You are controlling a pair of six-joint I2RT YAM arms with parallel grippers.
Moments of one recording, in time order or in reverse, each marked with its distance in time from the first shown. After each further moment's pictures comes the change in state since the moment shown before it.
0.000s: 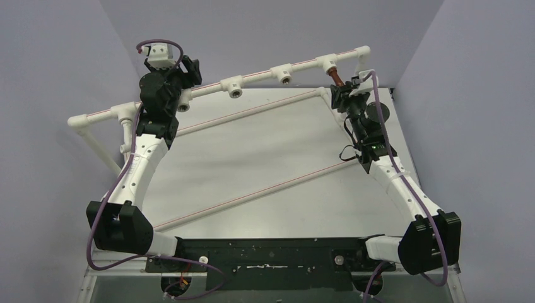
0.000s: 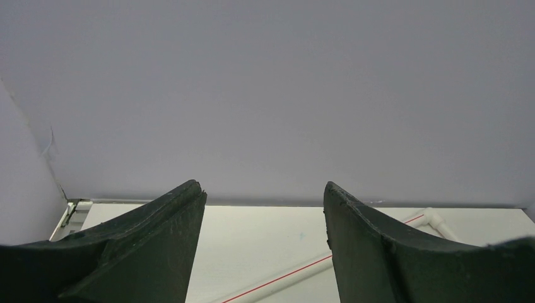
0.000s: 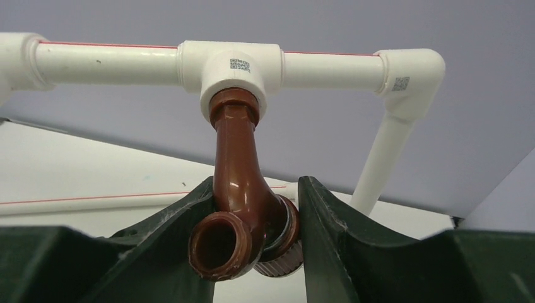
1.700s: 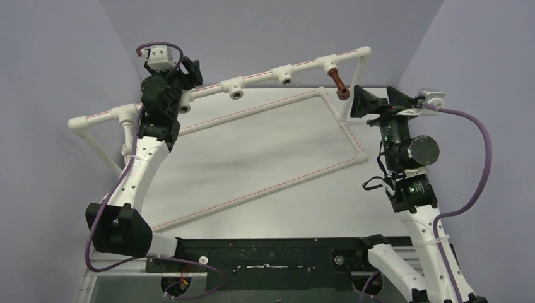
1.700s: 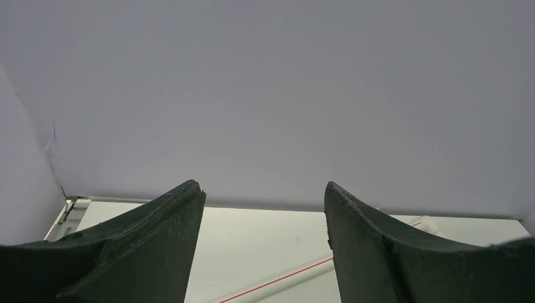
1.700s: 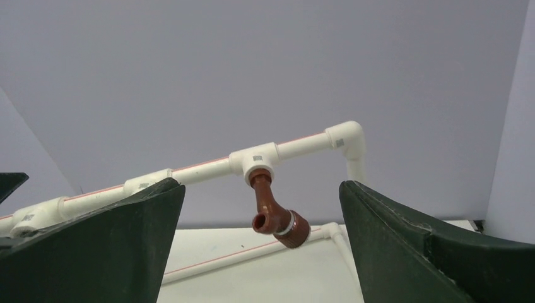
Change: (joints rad) left arm -0.027 -0.027 -0.029 0.035 -0.042 -0.019; right arm -0.001 -0.422 0.049 -0.236 0.114 0.291
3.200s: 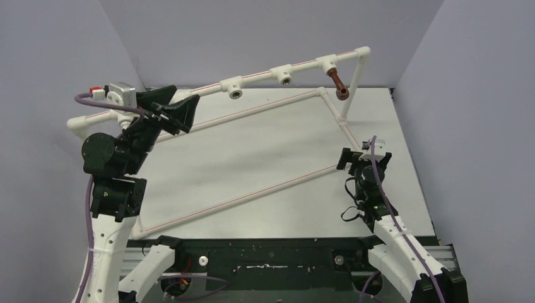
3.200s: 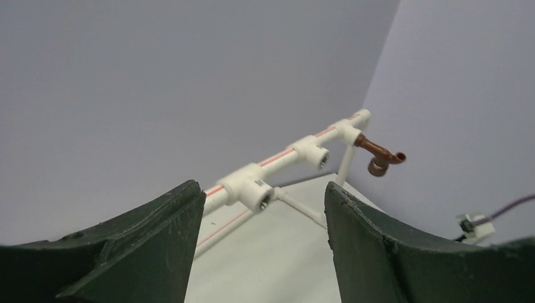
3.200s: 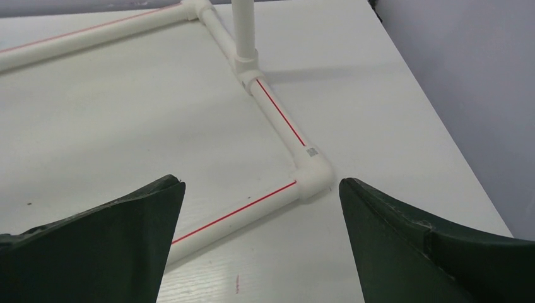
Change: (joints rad) left arm -0.029 -0.537 -0.022 -0.293 0.361 -0.120; right arm 0.000 -0.103 -0.731 0.098 0.256 -0.146
